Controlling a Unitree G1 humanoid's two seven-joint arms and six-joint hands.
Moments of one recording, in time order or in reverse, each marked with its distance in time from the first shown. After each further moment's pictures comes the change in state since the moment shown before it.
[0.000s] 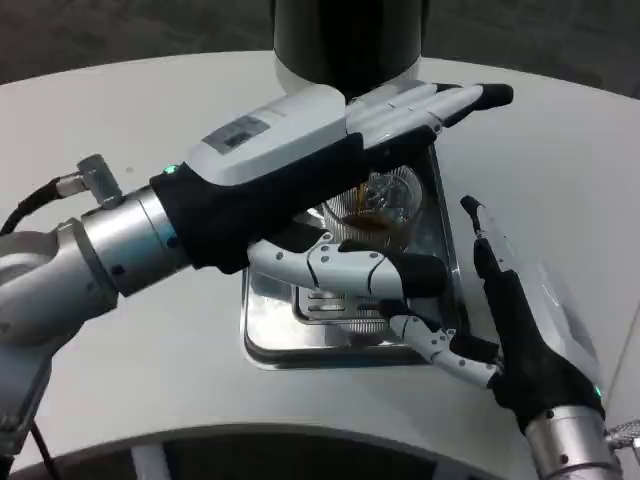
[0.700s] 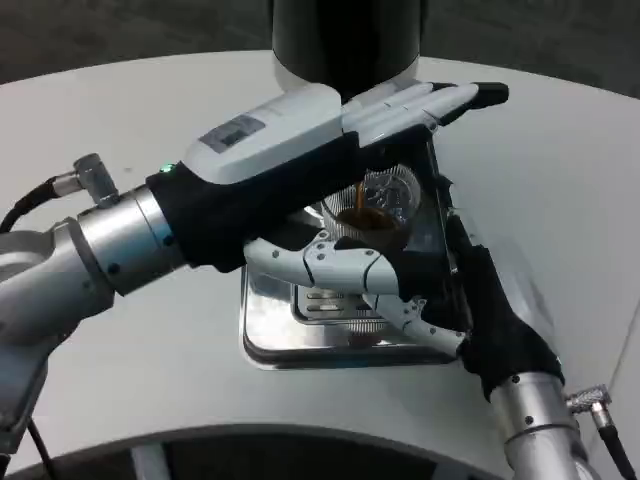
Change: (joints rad) left arm 0.000 0.010 0.001 0.006 -0.007 0.000 0.000; right arm -0.143 -0.005 0.023 0.177 0.139 -0.040 -0.075
